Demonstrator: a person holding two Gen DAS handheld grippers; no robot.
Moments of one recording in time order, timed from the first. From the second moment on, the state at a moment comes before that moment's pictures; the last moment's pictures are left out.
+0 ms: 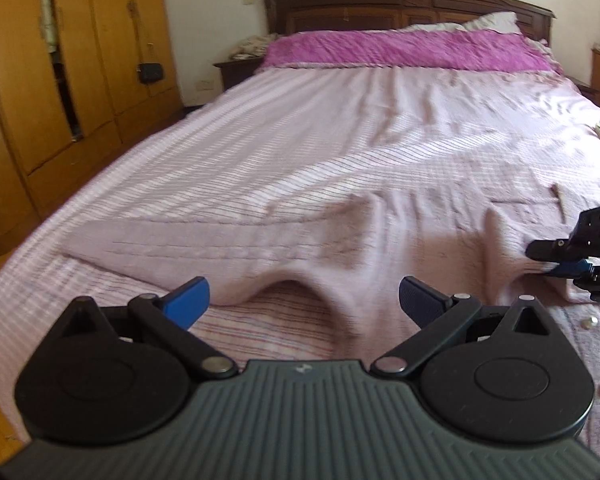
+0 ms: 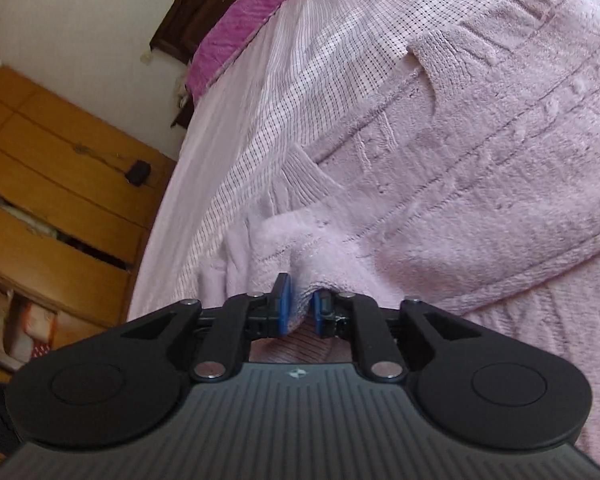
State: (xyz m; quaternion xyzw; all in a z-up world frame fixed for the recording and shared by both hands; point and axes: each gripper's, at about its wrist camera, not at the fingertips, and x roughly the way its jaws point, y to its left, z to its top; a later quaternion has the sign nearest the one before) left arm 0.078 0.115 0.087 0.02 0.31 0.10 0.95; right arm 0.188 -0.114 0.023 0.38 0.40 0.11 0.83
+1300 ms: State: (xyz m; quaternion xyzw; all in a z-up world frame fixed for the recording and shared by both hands) left arm 0.147 -0.007 0.033 0.29 0.25 0.05 0.92; right arm 0.090 -0.272 0.025 0.23 0.38 0.06 0.90
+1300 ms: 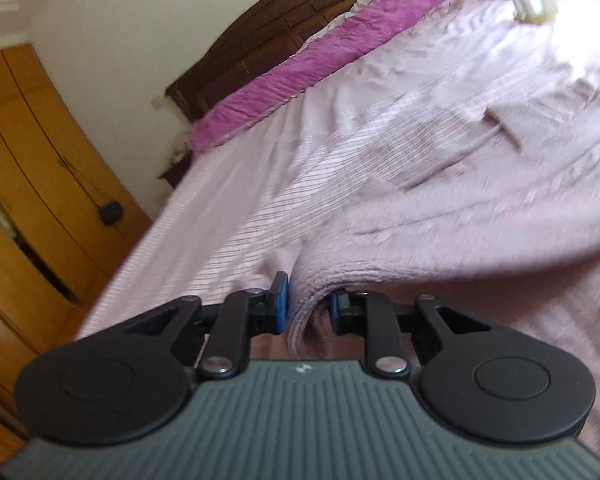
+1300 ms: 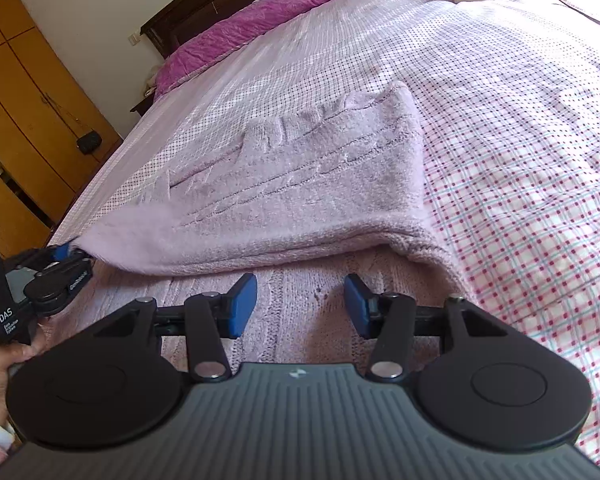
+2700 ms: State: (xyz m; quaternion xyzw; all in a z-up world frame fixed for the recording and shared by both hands) left arm 0.119 0.090 0.064 0.11 0.33 0.10 0.93; right arm 0.093 -0.239 0.041 0.14 0.38 0.05 0.91
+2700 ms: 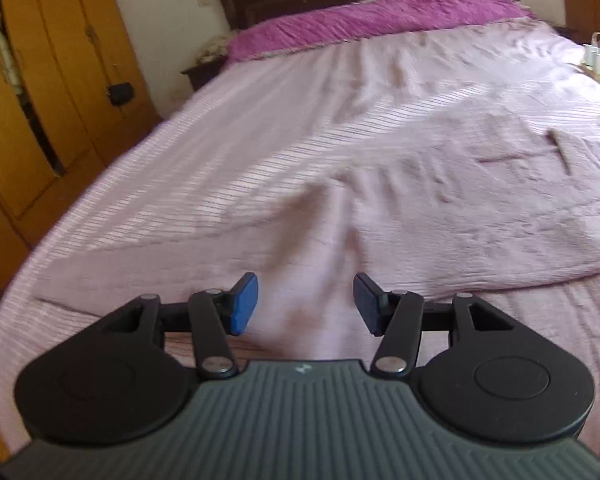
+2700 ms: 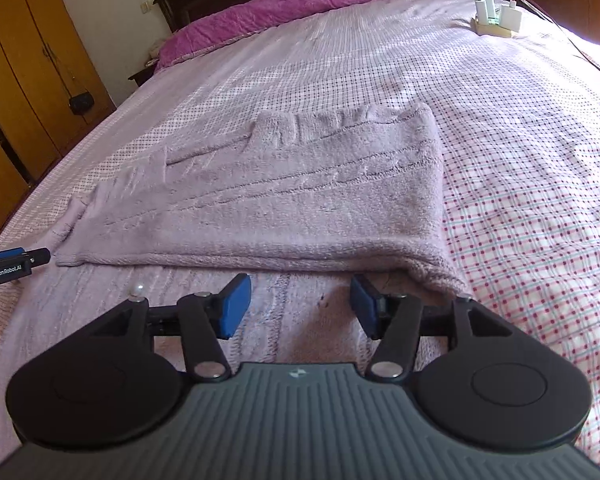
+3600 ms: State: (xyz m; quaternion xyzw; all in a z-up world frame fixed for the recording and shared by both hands) left arm 0.140 0.342 0.052 -0.13 0.36 0.20 0.90; right arm 0.055 -0.176 0.048 0.12 0.40 0.04 0.91
